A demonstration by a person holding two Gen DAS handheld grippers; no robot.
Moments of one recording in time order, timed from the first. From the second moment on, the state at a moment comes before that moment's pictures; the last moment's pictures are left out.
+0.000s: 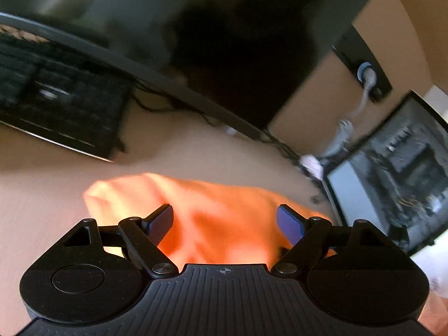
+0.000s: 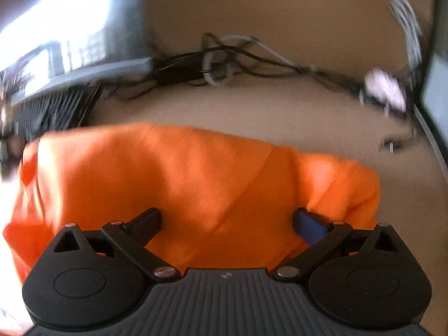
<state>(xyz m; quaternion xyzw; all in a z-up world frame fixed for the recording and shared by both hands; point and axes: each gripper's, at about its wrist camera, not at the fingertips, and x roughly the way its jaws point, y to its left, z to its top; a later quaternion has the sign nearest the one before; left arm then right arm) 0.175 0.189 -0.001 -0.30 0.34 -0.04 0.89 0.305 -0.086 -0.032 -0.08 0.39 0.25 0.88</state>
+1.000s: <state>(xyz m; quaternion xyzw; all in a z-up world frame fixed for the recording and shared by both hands) 0.157 0.155 -0.038 -0.19 0.47 -0.07 0.86 0.251 -0.054 -0.014 -0.23 0.34 0.32 0.86</state>
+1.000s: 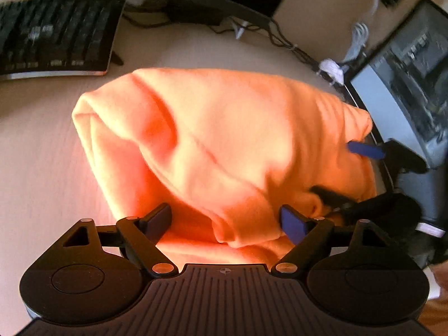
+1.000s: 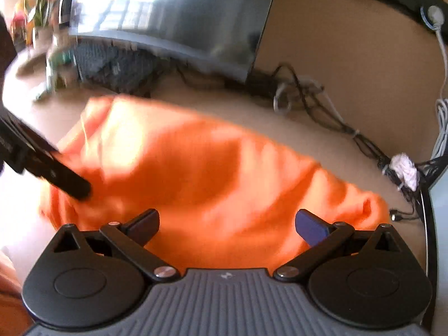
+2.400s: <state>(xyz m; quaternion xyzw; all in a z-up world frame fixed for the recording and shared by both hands) 0.123 0.251 -0.062 -0.42 0.43 0.00 0.80 0.238 -0.044 0.020 -0.07 0.30 0.25 0.92</state>
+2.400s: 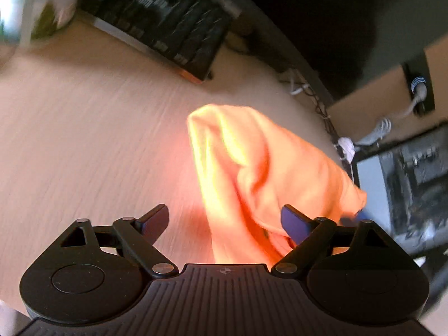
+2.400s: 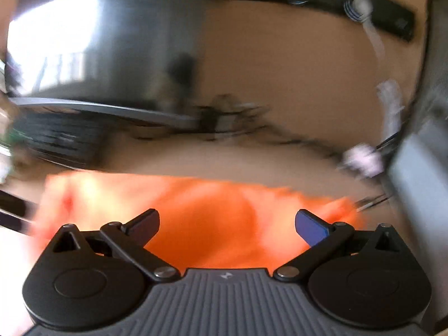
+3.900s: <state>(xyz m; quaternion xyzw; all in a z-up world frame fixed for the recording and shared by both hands) 0.182 0.218 -0.076 -0.40 0.39 -0.04 0.83 0.250 0.020 -0.031 -0.24 0.28 0.32 0.87</state>
